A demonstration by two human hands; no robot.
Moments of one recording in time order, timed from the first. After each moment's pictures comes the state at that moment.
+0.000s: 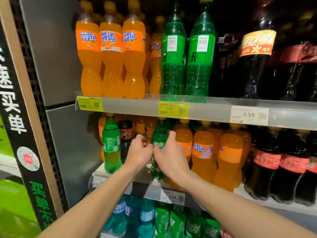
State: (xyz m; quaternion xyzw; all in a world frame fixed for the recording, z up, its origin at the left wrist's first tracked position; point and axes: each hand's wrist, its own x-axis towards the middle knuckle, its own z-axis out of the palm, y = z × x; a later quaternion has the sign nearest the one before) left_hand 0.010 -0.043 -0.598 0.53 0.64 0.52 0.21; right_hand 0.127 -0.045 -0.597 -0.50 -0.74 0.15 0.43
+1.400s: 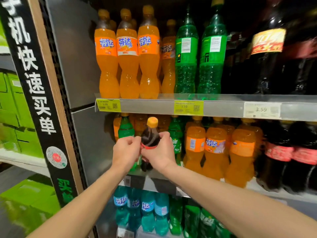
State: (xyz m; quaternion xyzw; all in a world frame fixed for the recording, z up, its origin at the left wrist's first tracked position) left_hand -0.060 -0.088 -0.592 0.49 0.64 0.58 0.15; right_hand 0.053 -0.062 -0.594 -0.50 -0.66 0.29 0.48
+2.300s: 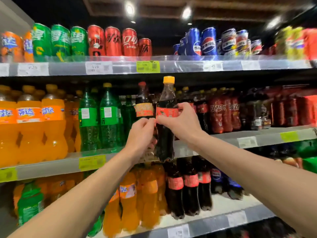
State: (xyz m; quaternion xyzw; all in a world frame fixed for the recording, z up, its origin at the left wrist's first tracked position) left_hand 0.235 -0.109 -0.404 0.66 0.37 0.59 0.28; right_hand 0.368 -0.138 -0.387 -0.49 -0.59 0.08 0.64
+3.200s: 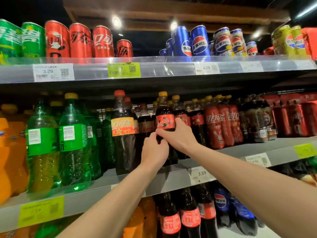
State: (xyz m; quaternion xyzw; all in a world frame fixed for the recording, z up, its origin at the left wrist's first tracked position) left_hand 0.333 0.001 -0.403 0.70 0.42 0.53 0.23; right_hand 0.442 0.003 -0.382 -0.56 -0.59 0.05 0.57
